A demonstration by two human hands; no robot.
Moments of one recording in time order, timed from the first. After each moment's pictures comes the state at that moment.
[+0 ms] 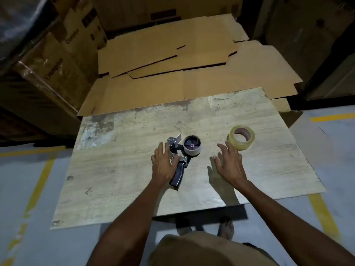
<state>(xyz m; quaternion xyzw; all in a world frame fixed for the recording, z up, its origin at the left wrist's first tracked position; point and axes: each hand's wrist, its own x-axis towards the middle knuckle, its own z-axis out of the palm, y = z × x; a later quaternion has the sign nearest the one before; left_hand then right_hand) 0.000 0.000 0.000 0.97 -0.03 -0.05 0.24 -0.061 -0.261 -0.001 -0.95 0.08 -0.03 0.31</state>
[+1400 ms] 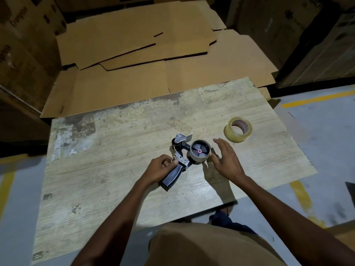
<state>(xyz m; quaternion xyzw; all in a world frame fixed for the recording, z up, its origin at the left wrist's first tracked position) 0.041 0.060 -0.034 0.84 -0.12 -0.27 0.45 -0.048 -0.231 -0.016 -0.93 0.12 -0.04 0.34</state>
